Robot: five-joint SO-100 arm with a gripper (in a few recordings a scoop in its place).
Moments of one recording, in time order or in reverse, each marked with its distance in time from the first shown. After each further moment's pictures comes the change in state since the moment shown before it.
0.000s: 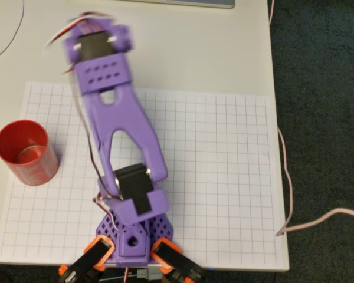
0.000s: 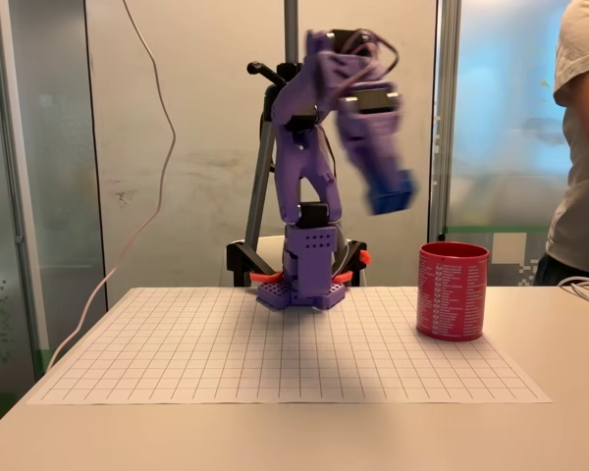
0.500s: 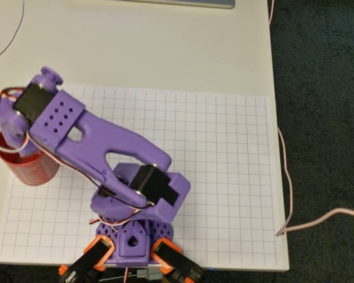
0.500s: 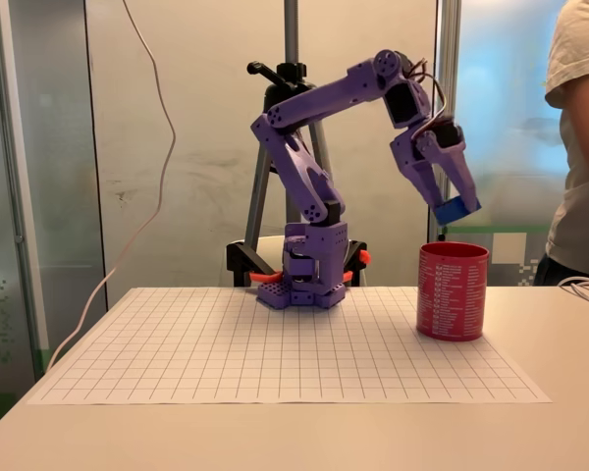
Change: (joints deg) arm -34.4 5.4 12.3 7.6 16.0
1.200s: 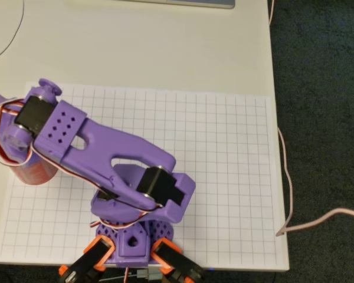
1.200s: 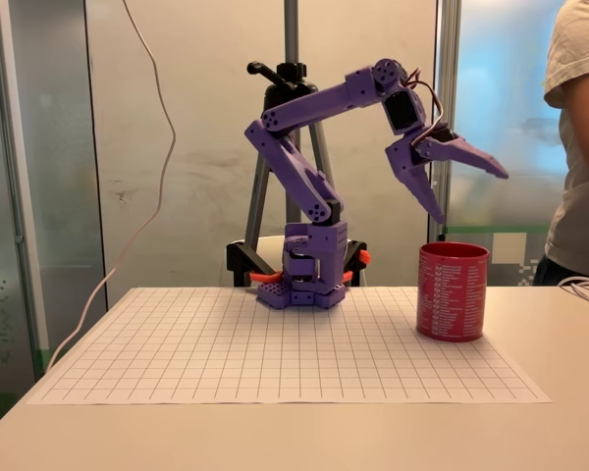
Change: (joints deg) arm -4.4 2.7 2.3 -1.9 -4.1
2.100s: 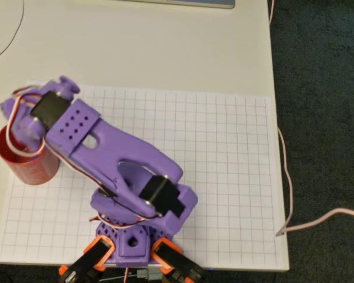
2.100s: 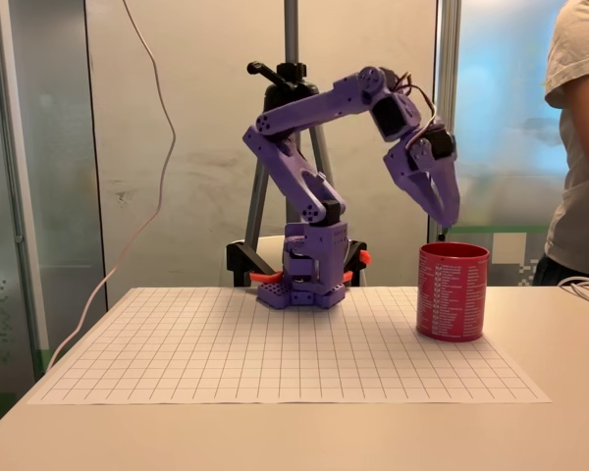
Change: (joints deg) arm 16.2 4.3 8.9 -14.2 -7.8
